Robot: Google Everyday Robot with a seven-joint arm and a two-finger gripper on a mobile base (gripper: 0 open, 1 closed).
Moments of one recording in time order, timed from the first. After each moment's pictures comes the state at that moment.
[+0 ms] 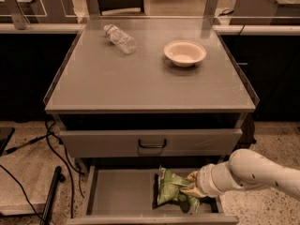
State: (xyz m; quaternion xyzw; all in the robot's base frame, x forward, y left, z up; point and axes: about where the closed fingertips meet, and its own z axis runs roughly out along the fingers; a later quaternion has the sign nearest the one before) arm 0.438 -0.137 0.501 -0.59 0.74 0.19 0.26
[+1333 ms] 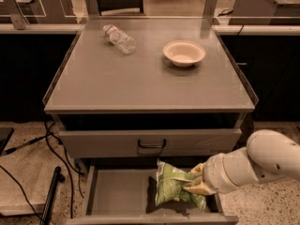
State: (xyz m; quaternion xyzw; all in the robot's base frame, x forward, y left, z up) arm 0.394 -0.126 0.624 -0.60 0.73 0.22 0.25
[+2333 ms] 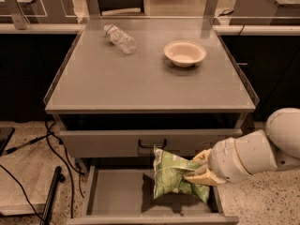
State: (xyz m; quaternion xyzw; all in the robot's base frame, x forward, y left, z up) arm 0.385 -0.115 0.713 -0.61 0.70 0.24 0.28
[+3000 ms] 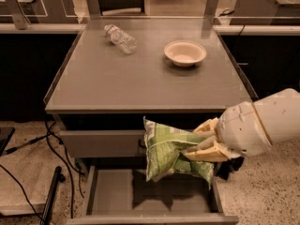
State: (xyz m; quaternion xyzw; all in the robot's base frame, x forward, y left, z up) arm 0.378 -0.092 0.846 -0.63 0.65 0.27 0.32
